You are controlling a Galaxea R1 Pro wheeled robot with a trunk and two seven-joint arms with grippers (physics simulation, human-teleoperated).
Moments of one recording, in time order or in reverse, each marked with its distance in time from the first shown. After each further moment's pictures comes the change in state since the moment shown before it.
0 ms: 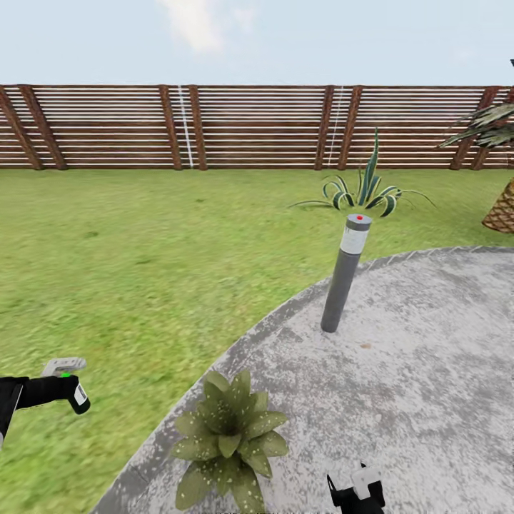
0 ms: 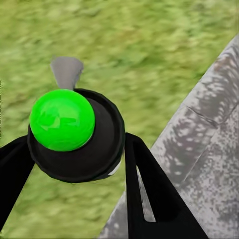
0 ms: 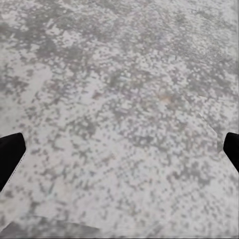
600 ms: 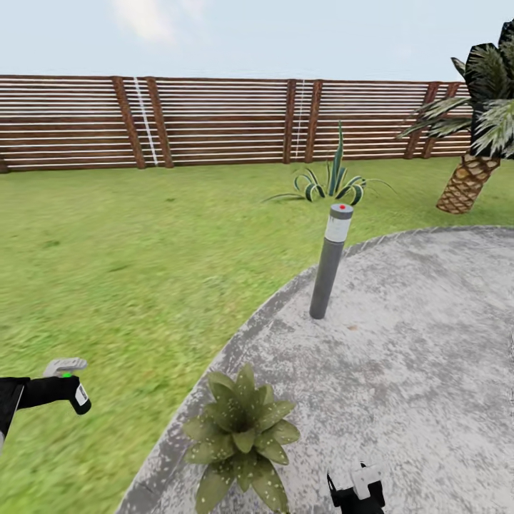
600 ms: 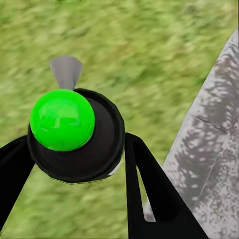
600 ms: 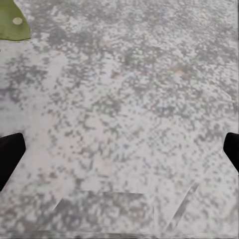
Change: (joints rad) left arm 0.000 -0.001 -0.005 0.005 0.002 0.000 0.000; right arm 0.000 0.000 0.000 0.000 0.000 0.000 0.000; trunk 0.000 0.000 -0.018
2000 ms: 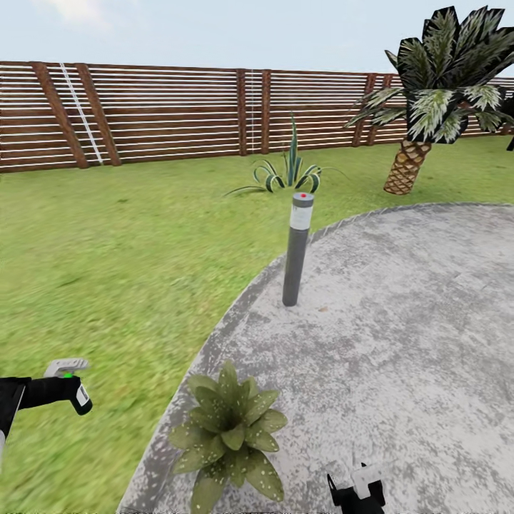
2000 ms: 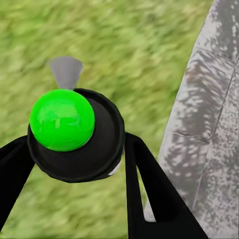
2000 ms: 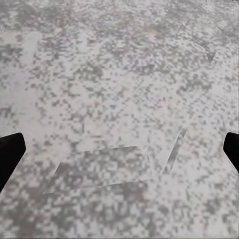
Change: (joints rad) left arm 0.000 -0.003 -0.002 0.002 -0.001 0.000 0.000; right arm 0.000 0.000 -0.001 -0.003 0.000 0.000 0.000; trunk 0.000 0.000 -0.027
